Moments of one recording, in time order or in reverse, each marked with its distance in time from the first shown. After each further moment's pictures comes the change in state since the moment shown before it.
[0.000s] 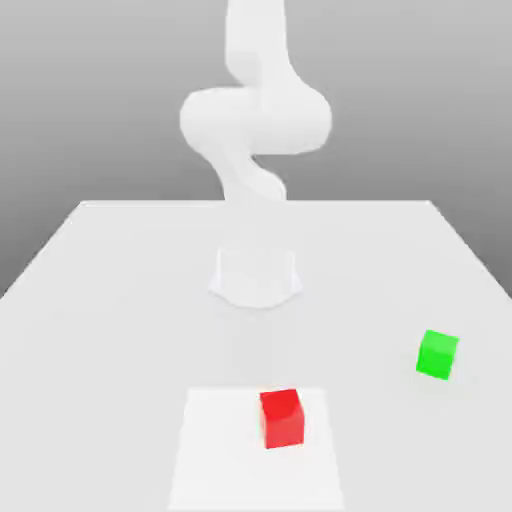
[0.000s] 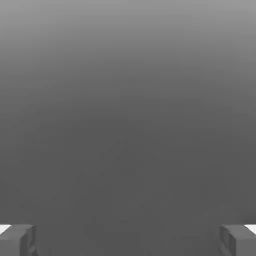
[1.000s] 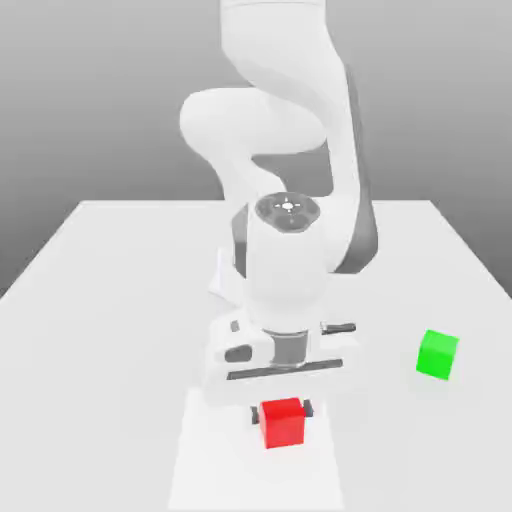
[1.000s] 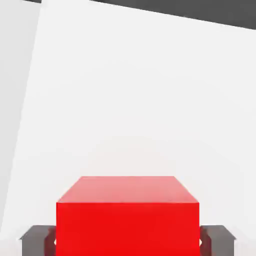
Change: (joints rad) arm 0.065 0.953 0.009 -0.388 -0.013 0.624 -0.085
